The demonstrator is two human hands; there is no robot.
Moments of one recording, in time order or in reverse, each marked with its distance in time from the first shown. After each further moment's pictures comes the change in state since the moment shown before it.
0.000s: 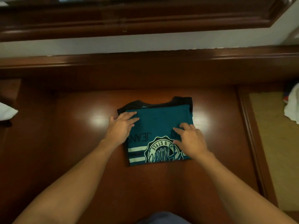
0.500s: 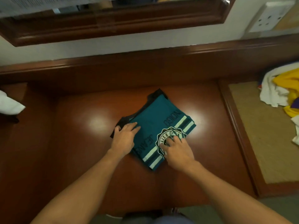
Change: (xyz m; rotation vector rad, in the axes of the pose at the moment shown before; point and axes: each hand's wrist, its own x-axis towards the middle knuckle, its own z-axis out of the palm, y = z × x) left_hand -0.066 0.072 0.001 0.159 -0.190 -0.028; right_hand -0.097 -0.037 0.035 -0.148 -0.031 -0.141
